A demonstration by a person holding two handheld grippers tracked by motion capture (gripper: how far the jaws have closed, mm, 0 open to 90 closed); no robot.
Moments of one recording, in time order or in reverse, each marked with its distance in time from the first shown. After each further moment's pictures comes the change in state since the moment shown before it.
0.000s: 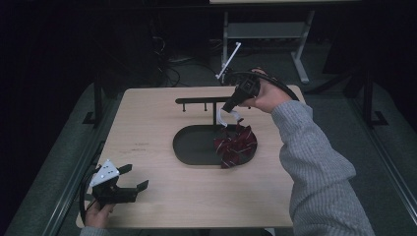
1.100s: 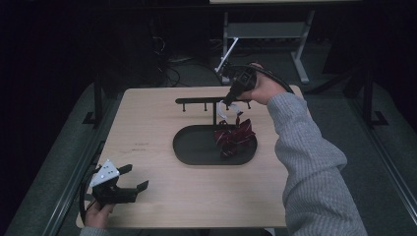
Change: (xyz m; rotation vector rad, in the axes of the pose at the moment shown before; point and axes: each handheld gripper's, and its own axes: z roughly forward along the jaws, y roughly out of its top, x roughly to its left) left arm 0.000 0.000 0.000 0.001 -0.004 0.005; right arm -0.030 0.012 0.010 0.037 -0.020 0.063
